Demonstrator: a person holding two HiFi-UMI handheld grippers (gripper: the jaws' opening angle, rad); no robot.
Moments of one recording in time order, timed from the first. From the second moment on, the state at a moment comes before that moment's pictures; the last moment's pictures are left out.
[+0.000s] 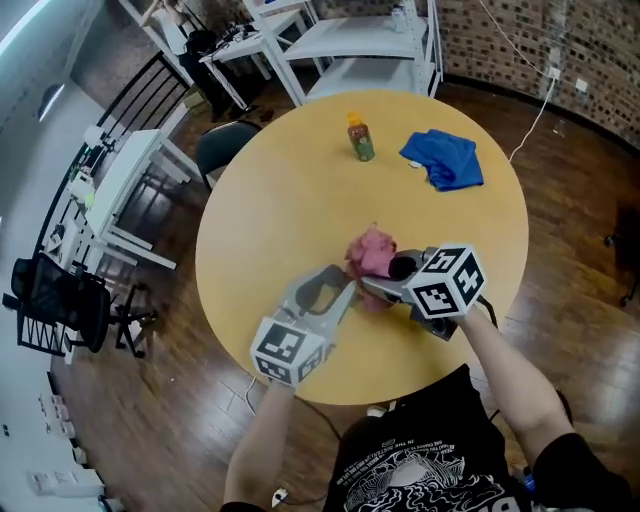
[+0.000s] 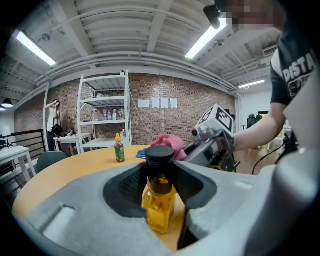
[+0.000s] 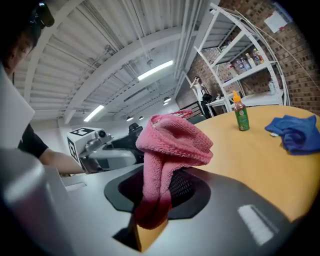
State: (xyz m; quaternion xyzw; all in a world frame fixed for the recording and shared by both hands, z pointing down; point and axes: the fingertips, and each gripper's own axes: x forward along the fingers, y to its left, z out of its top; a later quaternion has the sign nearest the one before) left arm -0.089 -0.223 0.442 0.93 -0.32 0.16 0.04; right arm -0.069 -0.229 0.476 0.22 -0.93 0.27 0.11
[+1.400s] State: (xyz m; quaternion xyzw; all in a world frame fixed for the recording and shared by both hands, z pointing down) left arm -0.078 -0.220 0.444 0.93 -0.33 0.16 0.04; right arm -0.087 -0.179 0.571 0.45 -0.85 0.18 0.21
